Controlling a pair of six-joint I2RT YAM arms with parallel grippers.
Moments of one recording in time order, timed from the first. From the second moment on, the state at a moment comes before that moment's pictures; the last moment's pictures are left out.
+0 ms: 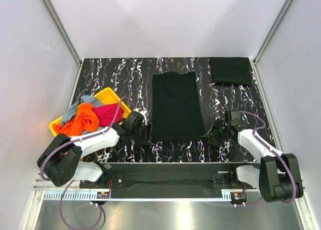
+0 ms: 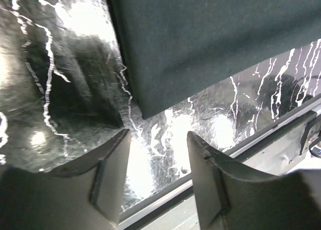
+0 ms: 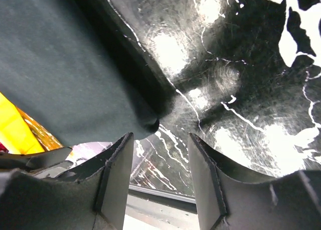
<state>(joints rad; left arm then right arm) -0.68 1.32 0.57 -0.21 0.23 -0.69 0.12 1.15 0.47 -0.42 -0.31 0.88</state>
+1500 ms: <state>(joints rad) -1.04 1.04 0.84 -0.54 -0.07 -0.81 0.14 0.48 0.63 -0.79 -0.28 0.87</state>
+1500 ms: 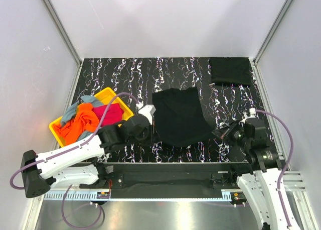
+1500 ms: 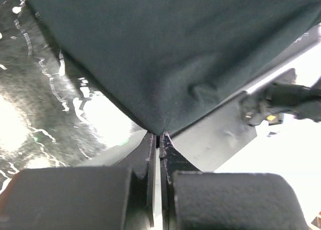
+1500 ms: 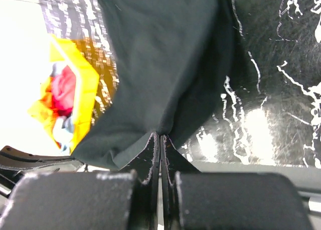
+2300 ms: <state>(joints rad) -0.57 1.57 1.43 -0.65 0.03 -0.55 0.14 1.15 1.04 -0.51 -0.17 0.66</state>
